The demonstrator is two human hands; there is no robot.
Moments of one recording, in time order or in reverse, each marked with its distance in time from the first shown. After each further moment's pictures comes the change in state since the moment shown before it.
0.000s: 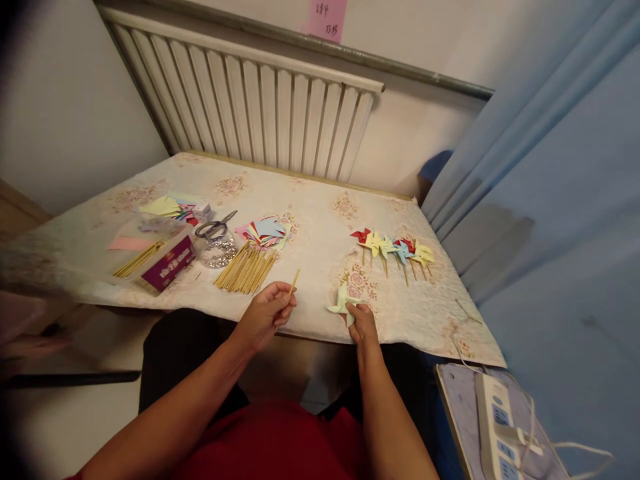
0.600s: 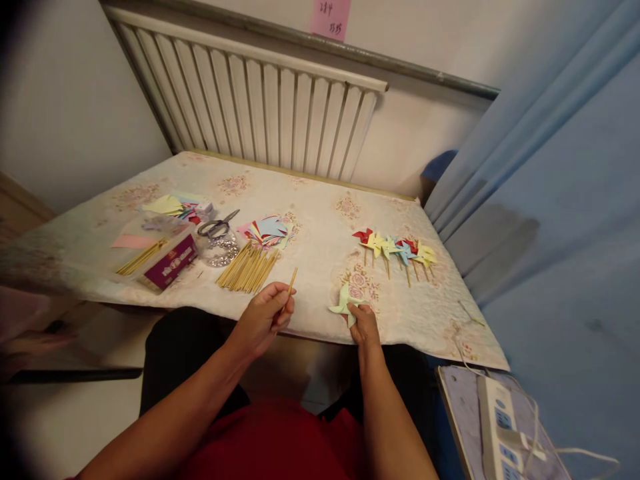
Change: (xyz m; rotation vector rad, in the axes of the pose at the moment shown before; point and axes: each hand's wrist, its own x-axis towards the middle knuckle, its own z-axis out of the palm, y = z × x) left_hand -0.012 0.007 0.008 -0.015 0.012 0.011; right_hand -0.003 -0.002 0.002 0.021 0.007 0.014
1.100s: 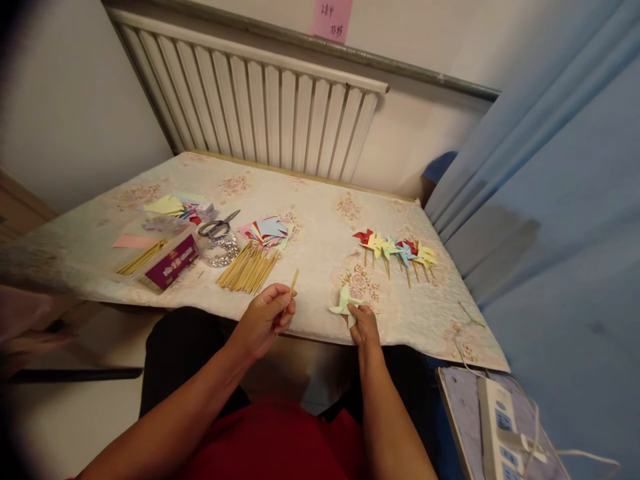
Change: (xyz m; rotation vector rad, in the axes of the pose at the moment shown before) left_hand -0.004 0.002 0.003 -0.009 0.007 -0.012; right_hand 0.000 0.000 0.000 -0.002 0.001 -0.010
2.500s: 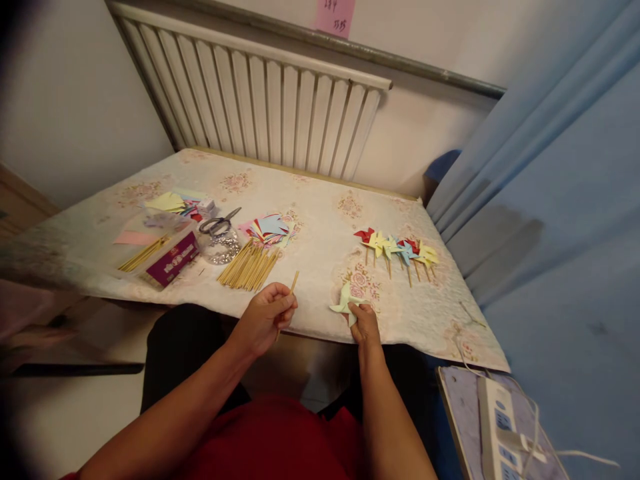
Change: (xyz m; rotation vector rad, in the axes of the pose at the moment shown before) left_hand 0.001 0.001 0.002 -0.036 0.057 -0.022; right_hand 0.001 0.001 -0.001 -0.016 0.008 0.009
